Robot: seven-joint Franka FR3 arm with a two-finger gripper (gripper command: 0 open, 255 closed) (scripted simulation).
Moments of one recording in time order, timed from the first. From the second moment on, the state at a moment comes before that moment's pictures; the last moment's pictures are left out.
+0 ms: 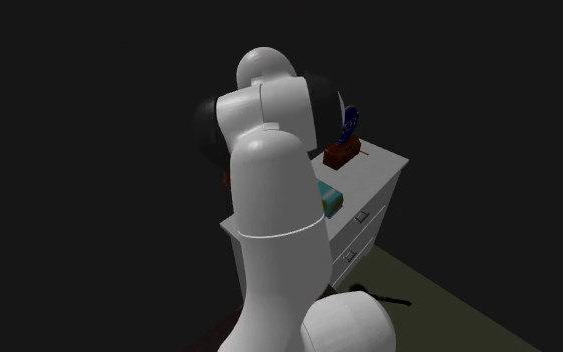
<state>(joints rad) -0.30 0.57 -0.38 -1.67 0.03 2.06 -0.82</state>
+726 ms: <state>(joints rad) -0.31 0.60 -0.38 -1.64 0.03 2.07 -0.81</state>
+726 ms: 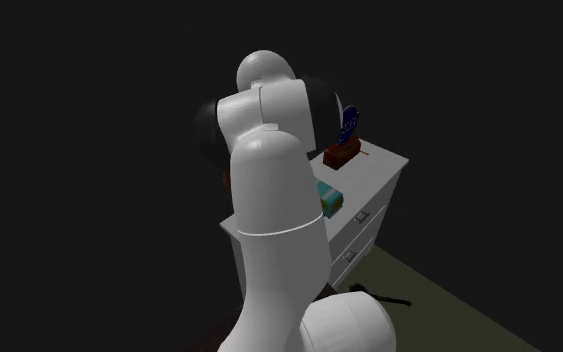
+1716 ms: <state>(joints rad) -0.29 0.51 -0.39 -1.63 0.01 1.96 -0.82</state>
